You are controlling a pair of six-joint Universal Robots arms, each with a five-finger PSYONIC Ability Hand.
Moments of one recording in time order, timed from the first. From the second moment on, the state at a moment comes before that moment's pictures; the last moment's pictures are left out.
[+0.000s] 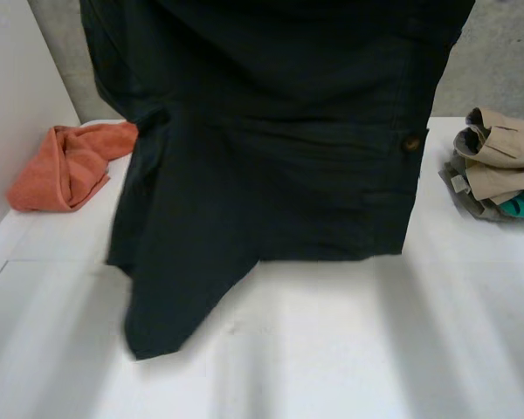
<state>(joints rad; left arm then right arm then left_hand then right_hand) 4.27 -1.44 -1.16 3.12 -1.44 3.35 2.00 -1.65 1.09 0.23 1.47 2.63 1.10 1.19 1.19 1.20 0.97 0.97 1.17 1.19 1.19 0.98</state>
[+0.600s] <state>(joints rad) 4.28 -2.54 -0.56 3.46 -1.44 3.57 2.02 -0.69 0.83 -0.40 1.63 2.59 0.20 0.22 0.23 0.22 0.05 0.21 0.25 0.26 0.26 0.08</state>
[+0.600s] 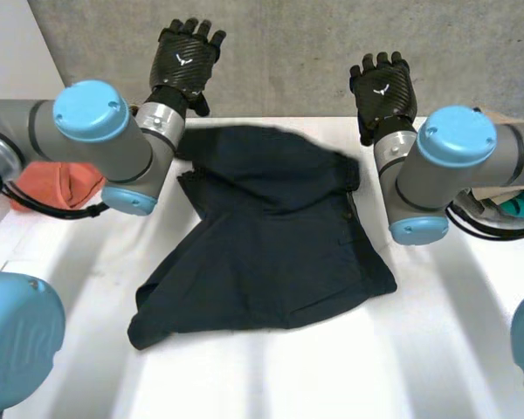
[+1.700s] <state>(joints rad) 4.52 -1.93 -1.88 3.45 -1.18 3.55 1.95 -1.15 1.75 -0.17 1.31 2.64 0.39 0.40 0.40 0.40 0.23 0.29 0.32 0.34 0.34 0.17</state>
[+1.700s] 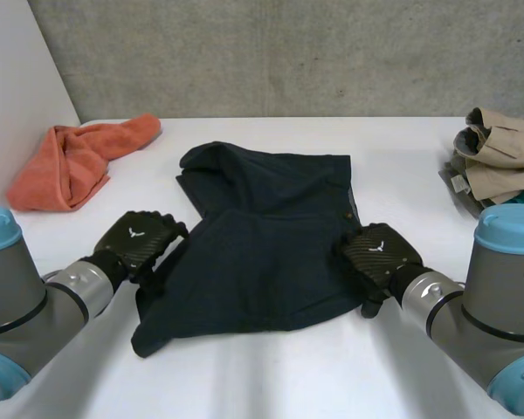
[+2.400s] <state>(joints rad) 4.55 -1.96 -1.85 3.45 -1.18 3.60 1.98 -1.11 1.76 -0.21 1.33 2.66 0.41 0.42 0.42 0.42 0.25 0.60 0.70 0.70 0.70 0.50</state>
